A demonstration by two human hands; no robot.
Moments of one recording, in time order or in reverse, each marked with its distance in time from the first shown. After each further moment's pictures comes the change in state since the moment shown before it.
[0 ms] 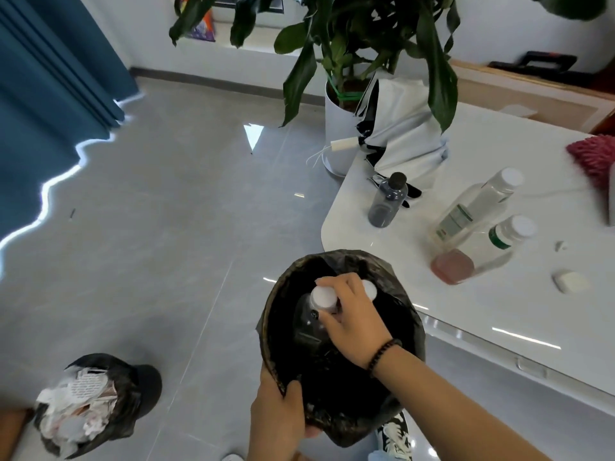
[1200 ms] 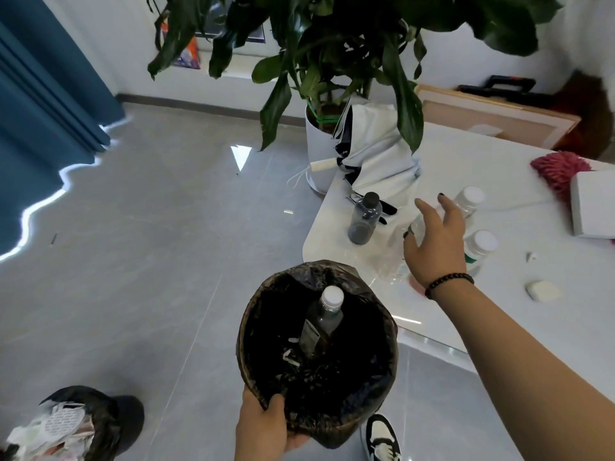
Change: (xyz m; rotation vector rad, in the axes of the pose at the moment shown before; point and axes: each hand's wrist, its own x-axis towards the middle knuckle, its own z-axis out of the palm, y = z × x) left_hand 0.013 0.008 0.013 -0.304 -0.060 -0.172; right_hand 0.056 0.050 -0.151 -0.375 0.605 0.136
